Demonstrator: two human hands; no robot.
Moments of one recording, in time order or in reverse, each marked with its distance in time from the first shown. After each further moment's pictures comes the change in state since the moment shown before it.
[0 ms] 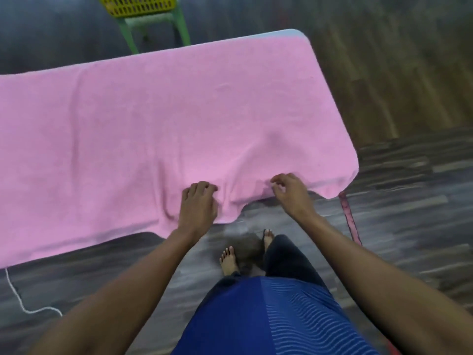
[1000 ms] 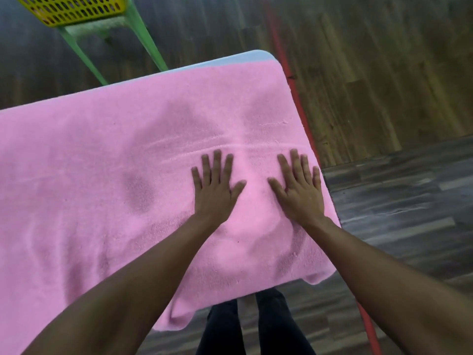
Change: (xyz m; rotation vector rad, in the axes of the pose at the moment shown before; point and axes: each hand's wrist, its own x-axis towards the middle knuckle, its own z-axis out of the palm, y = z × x) left_hand 0.311 0.106 0.102 0.141 -0.111 -0.013; right_hand 0.253 0.118 -0.079 -0.448 0.004 -0.034
